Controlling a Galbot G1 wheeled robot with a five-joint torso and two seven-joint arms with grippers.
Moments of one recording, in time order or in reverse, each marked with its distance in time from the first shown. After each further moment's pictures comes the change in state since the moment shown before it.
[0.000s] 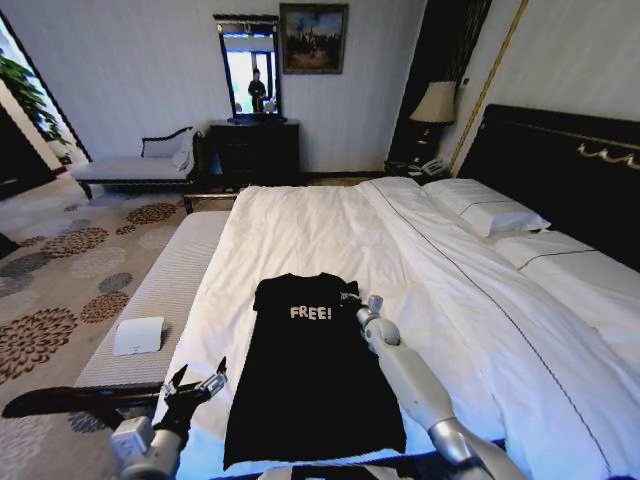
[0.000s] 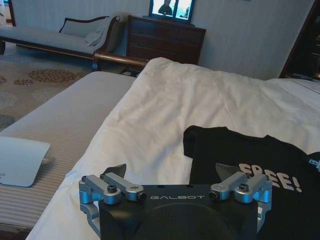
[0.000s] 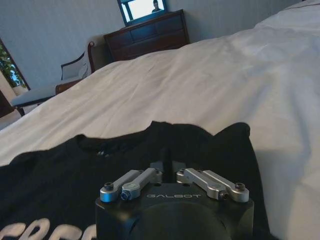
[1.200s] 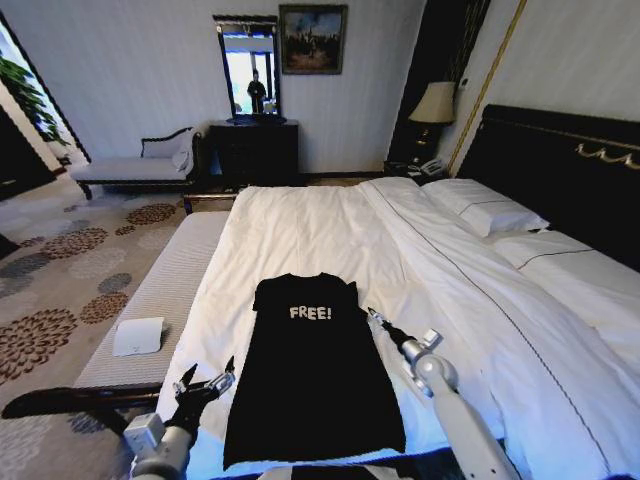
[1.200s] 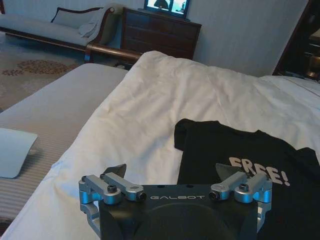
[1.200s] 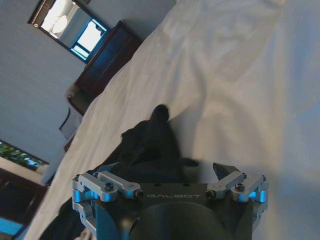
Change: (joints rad) left arm -0.034 0.002 0.054 0.028 -0.005 0.002 -0.002; right arm -0.349 -0.075 0.313 0.313 0.563 -0.182 -0.008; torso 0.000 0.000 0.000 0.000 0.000
